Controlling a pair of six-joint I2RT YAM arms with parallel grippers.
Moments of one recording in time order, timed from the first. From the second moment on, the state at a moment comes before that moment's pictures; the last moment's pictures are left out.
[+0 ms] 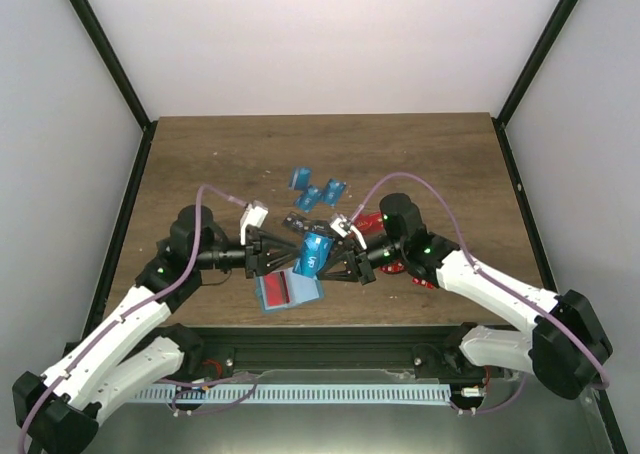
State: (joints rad) left arm -0.57 0.79 0.66 -0.14 0.84 -0.52; right arm 0.70 1.17 0.70 0.04 -1.18 0.37
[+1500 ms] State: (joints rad) left arm -0.62 0.67 0.40 -0.54 0.40 -0.77; right arm 0.72 1.48 0.71 0.01 -0.70 0.55
